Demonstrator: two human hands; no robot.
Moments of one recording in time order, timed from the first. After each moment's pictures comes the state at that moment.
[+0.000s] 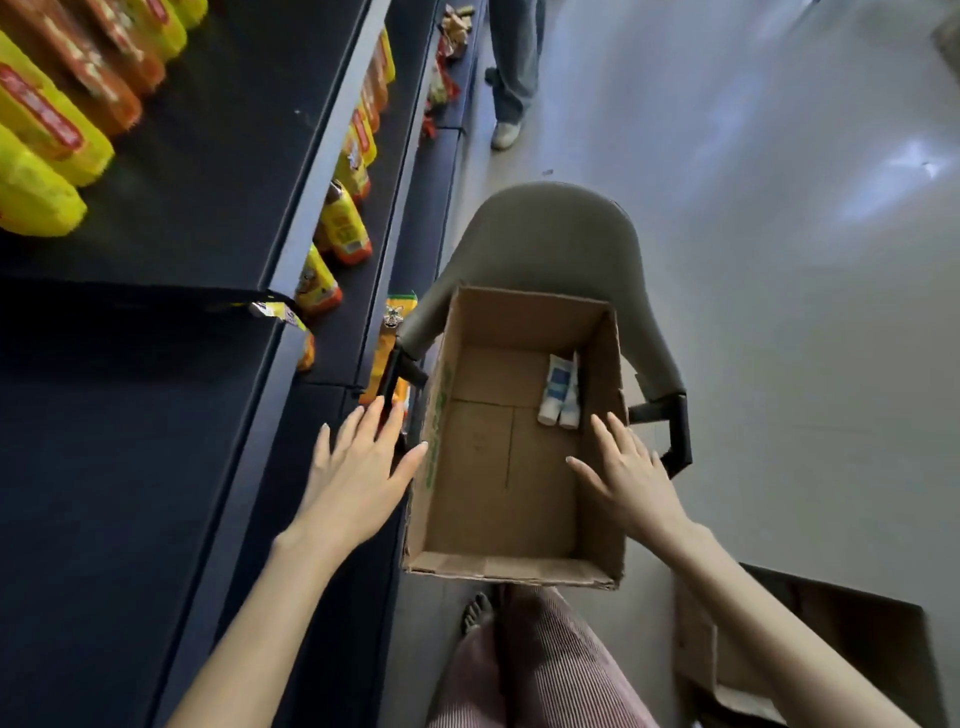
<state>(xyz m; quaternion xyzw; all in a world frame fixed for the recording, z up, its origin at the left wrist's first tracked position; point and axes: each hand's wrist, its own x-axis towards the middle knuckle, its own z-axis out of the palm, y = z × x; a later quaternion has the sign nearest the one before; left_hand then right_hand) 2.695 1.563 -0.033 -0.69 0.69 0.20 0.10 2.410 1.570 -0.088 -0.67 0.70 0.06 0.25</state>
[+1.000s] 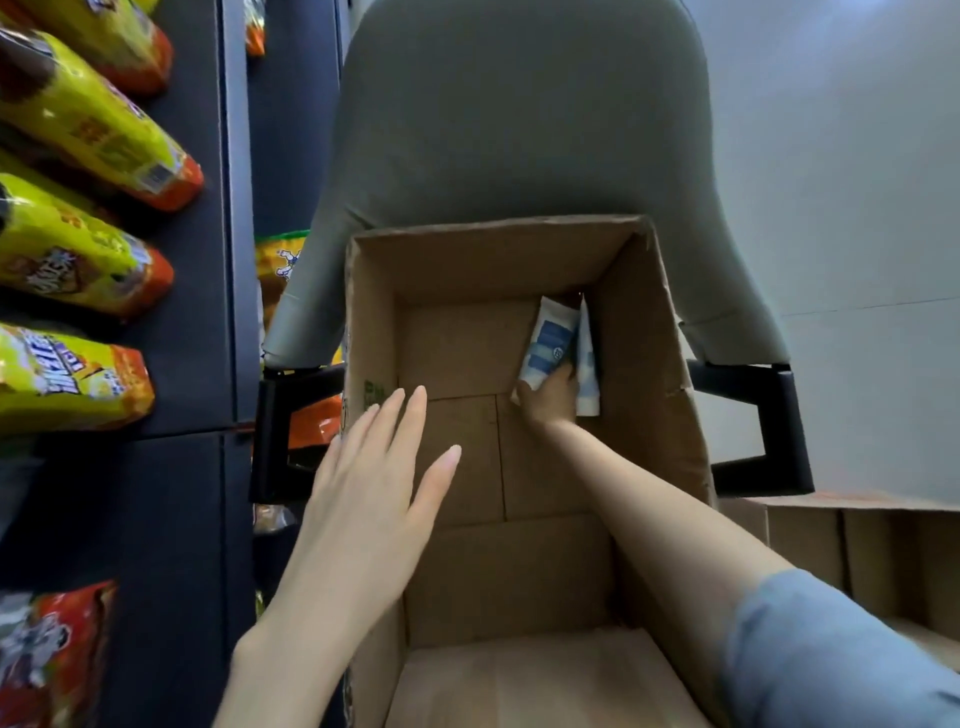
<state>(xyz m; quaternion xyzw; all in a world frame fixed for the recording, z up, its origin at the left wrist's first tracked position) 2.633 1.434 -0.158 -0.62 0.71 0.33 0.07 2.458 1.392 -0.354 -0.26 0.83 -0.14 0.46</state>
